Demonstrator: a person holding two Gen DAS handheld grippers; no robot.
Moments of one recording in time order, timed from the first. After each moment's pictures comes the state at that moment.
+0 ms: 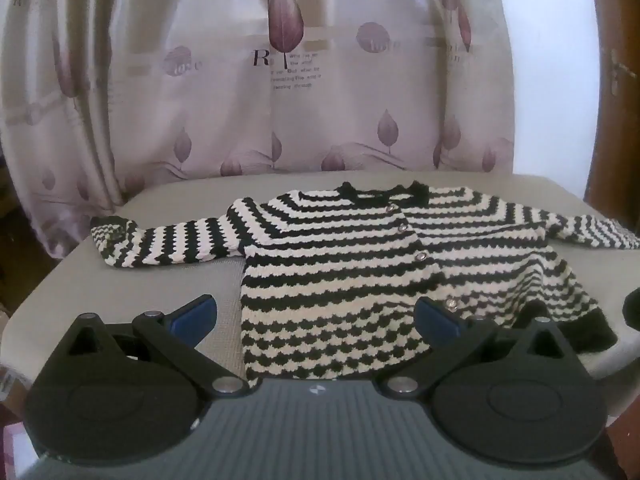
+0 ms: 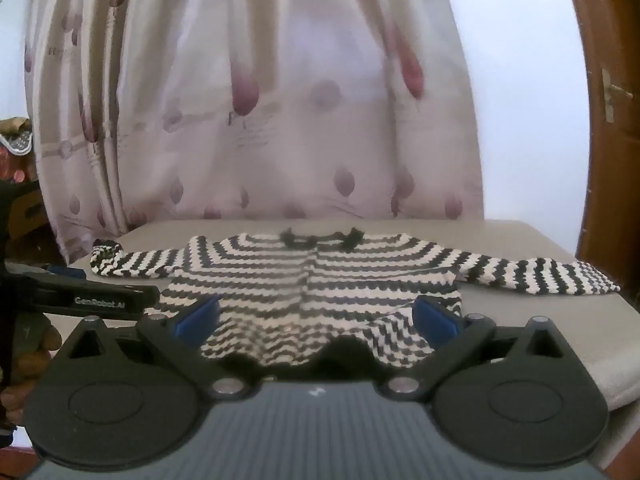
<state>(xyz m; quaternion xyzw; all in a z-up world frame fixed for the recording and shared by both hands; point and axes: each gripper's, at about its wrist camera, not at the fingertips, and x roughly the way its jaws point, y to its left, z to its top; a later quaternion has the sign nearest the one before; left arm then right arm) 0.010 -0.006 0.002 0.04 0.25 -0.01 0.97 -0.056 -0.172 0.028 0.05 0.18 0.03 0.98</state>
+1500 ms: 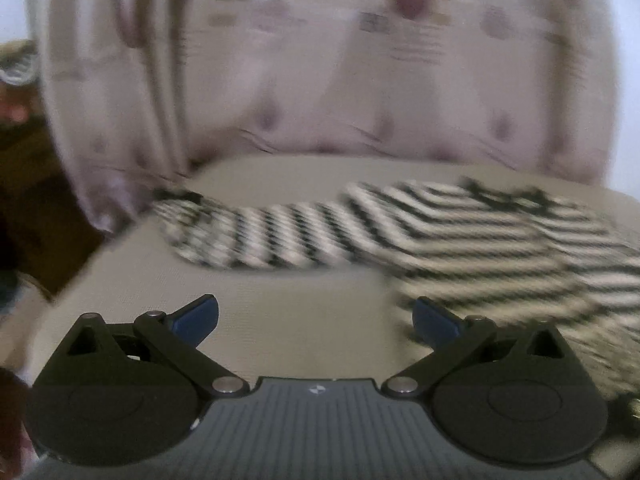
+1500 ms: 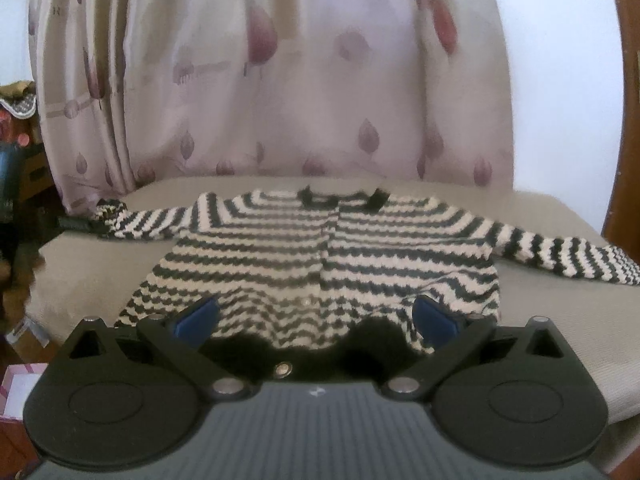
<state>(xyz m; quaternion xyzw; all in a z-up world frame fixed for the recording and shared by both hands) 0.118 0.138 -0.013 0.02 0.27 0.10 0.96 -0.004 -0.153 0.014 0.03 0.25 0.06 0.97</state>
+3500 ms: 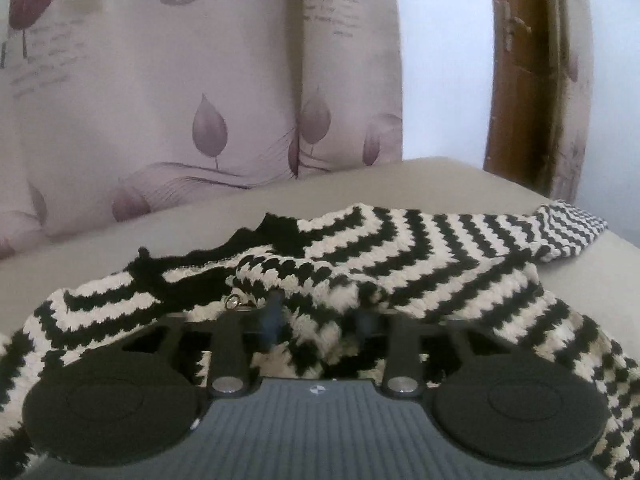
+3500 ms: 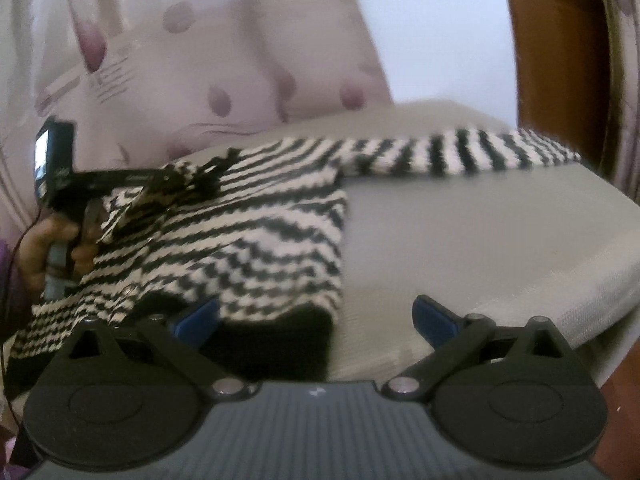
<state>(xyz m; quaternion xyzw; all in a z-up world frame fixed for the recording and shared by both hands) 0.295 -0.106 -0.045 0.09 0.24 -0.26 0.93 0.011 -0.297 -0.045 0.16 0.30 -0.07 0.94</state>
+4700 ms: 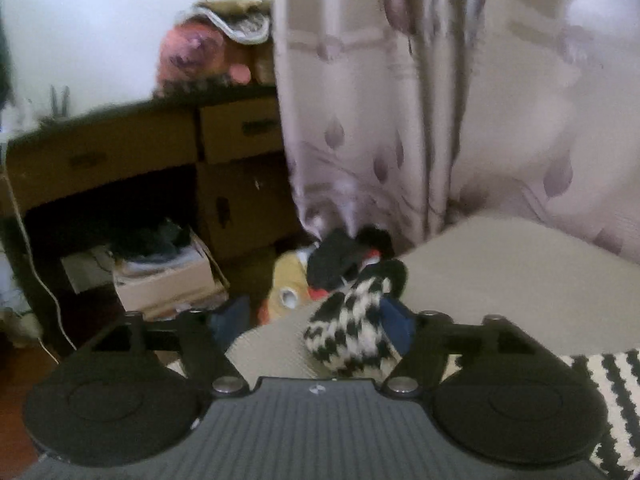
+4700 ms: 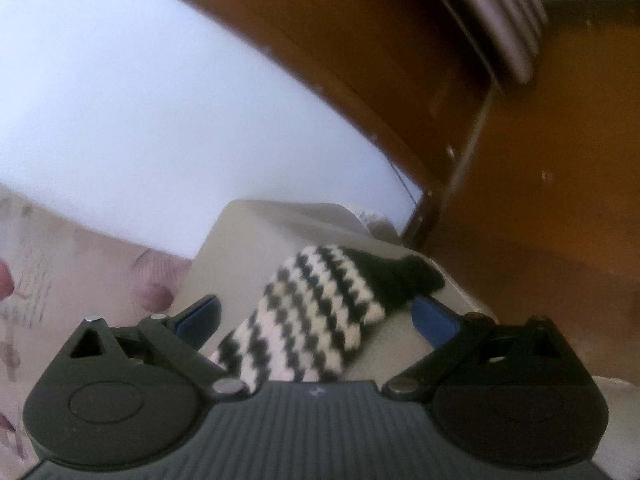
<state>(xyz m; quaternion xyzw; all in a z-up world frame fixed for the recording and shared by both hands) 0.173 0.297 -0.004 -0.07 0.21 0.43 0.88 0.122 -0.699 -0.117 0.51 0.22 -0.19 0.81</state>
